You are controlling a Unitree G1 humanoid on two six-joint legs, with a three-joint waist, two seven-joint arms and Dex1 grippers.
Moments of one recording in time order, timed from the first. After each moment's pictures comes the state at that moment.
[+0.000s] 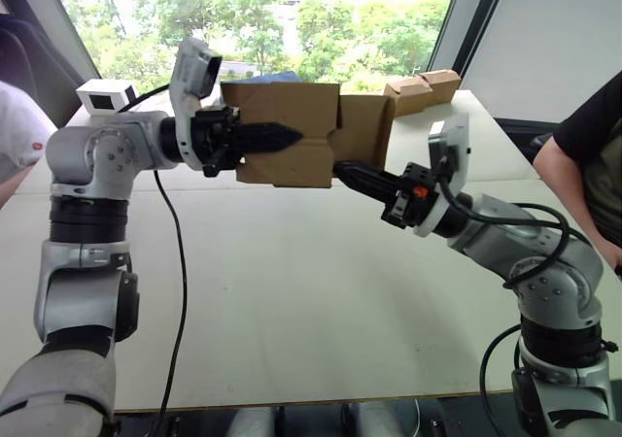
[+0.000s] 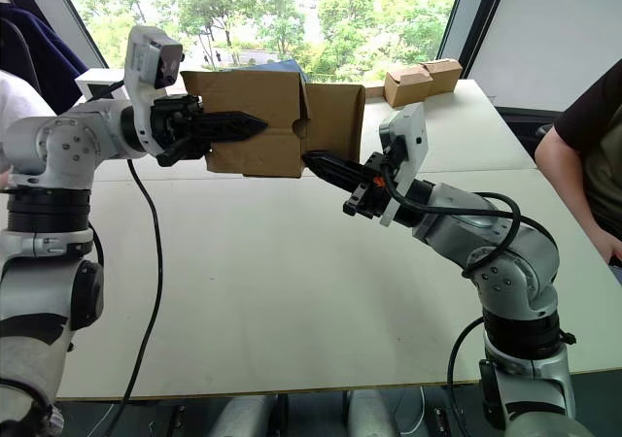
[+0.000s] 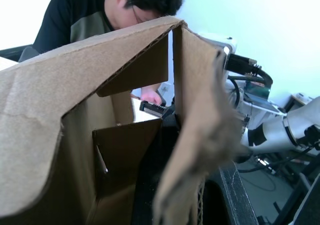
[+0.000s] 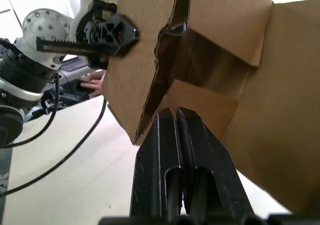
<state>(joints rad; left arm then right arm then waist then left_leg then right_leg) -1.08 0.62 0.06 0.25 -0.77 1.01 -1.35 -0.57 -0.52 -0.09 -0.50 0.99 0.83 0.44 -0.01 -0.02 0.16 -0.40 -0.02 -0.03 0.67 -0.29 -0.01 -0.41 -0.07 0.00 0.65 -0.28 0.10</state>
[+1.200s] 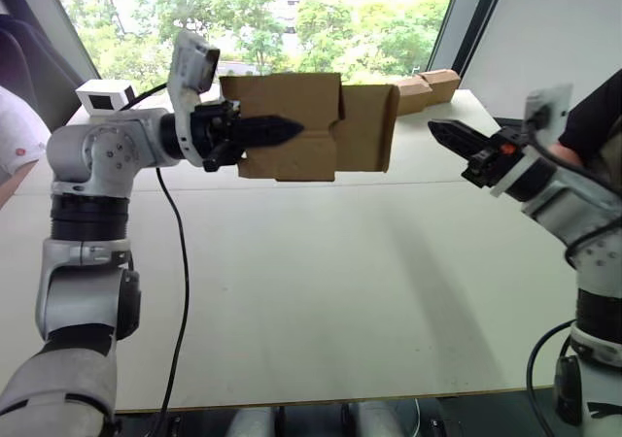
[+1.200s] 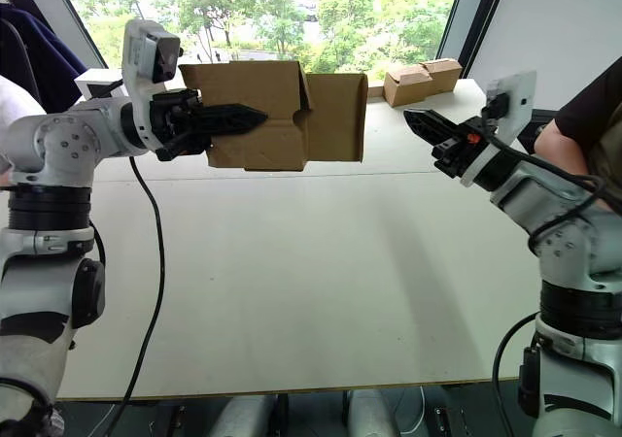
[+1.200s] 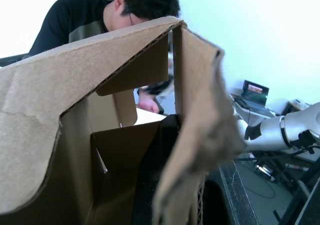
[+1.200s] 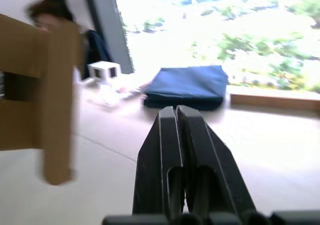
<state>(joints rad) -1.10 0.62 0.06 0.27 -0.79 0.99 -1.33 -0.59 -0.69 -0.24 -0.09 0.78 0.66 0.51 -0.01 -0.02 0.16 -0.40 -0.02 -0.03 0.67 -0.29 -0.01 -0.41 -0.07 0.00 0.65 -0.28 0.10</state>
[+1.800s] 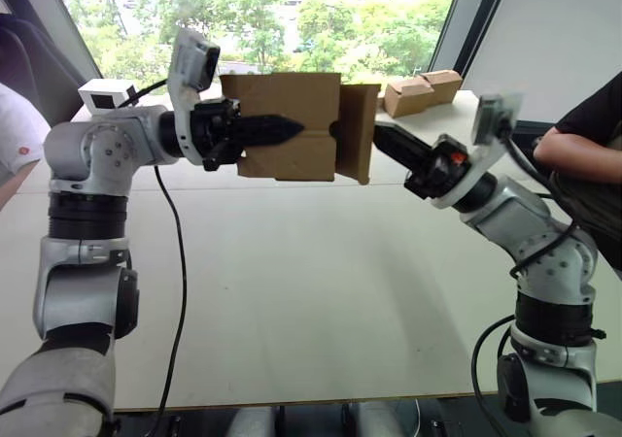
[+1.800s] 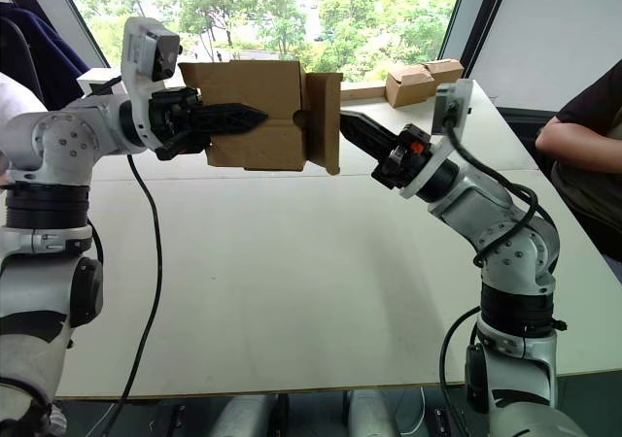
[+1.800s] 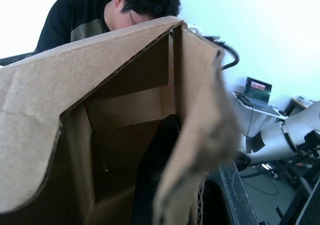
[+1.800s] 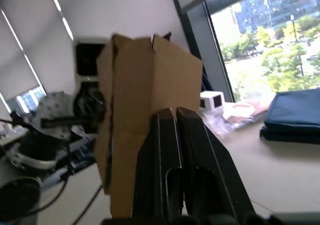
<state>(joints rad) -1.10 0.63 0.05 0.27 -0.79 0.99 -1.32 -0.62 -0.44 -0.26 -0.32 1.19 0.80 0.46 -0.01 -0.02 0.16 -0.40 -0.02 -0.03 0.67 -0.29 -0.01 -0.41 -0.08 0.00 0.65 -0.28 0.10</state>
